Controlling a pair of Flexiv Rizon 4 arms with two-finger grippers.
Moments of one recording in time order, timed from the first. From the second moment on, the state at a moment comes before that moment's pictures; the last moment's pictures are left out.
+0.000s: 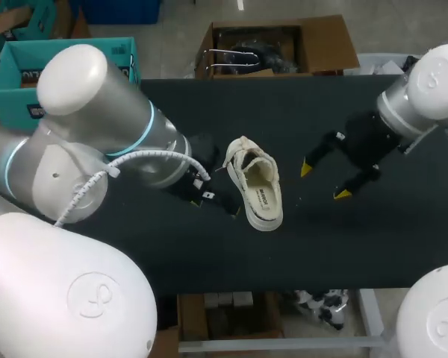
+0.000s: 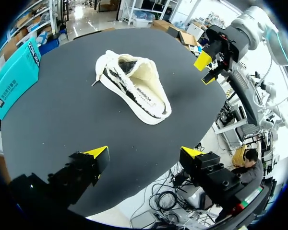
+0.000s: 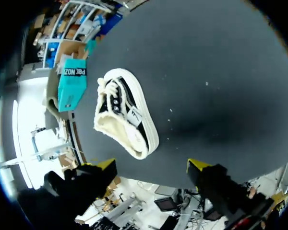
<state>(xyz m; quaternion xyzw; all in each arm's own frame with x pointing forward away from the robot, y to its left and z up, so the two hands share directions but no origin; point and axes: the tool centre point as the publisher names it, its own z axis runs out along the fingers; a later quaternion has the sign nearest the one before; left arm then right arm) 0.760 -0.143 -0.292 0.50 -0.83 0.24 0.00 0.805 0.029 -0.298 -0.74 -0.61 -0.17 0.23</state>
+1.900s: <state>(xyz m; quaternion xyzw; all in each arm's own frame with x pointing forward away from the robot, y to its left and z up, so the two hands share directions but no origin) 0.894 -0.184 -0.356 0.71 -0.68 0.19 -0.04 0.795 -0.027 -0.301 -0.36 -0.93 -0.07 0.03</state>
